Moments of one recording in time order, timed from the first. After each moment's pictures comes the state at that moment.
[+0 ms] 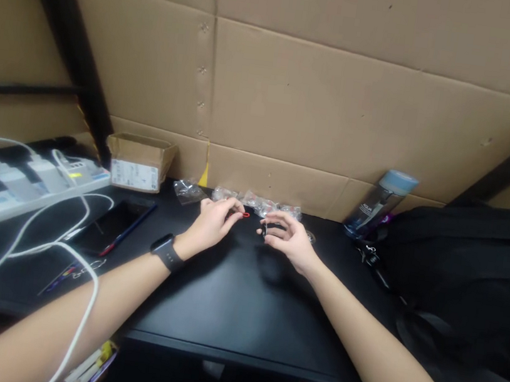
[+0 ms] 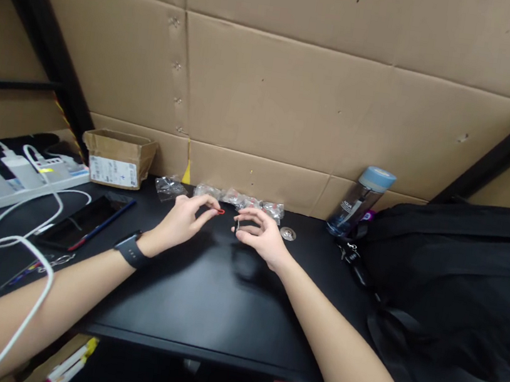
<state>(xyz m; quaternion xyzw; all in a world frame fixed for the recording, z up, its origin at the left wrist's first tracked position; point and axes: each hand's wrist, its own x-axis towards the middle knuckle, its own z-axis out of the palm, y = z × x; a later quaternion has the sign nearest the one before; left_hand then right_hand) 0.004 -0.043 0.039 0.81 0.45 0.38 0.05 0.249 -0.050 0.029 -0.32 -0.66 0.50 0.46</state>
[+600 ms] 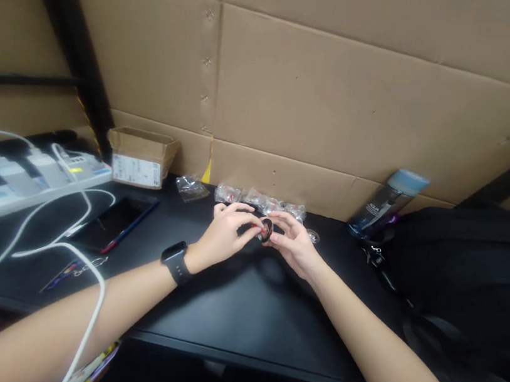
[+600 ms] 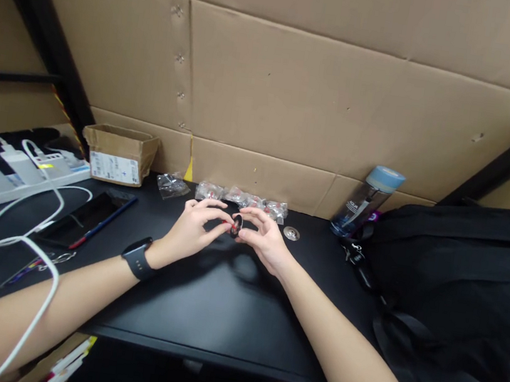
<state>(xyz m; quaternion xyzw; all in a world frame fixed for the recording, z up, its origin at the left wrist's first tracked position) 0.026 -0.069 0.038 0.81 0.40 0.42 0.06 0.239 -0.058 0.032 -0.27 -0.56 0.63 0.47</state>
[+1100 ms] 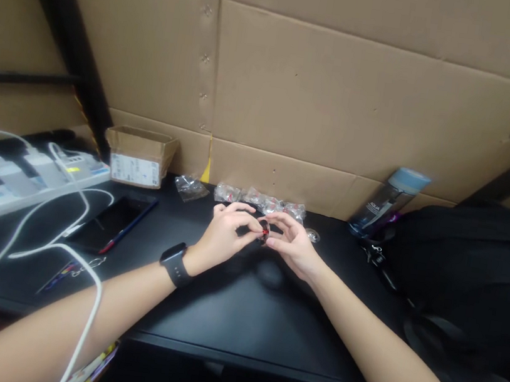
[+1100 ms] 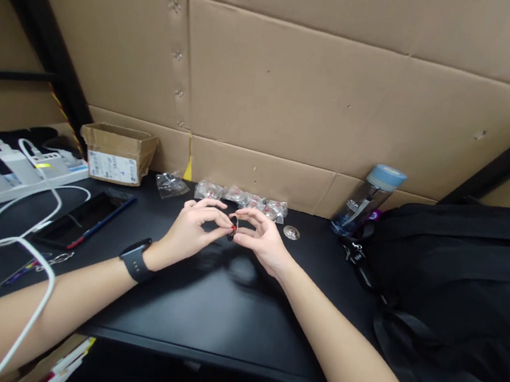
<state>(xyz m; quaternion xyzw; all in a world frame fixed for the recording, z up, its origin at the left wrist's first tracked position) 0.027 -0.071 0.037 0.80 0.40 0.44 0.10 0.237 -0.061 0.032 -0.27 -0.59 0.61 0.46</state>
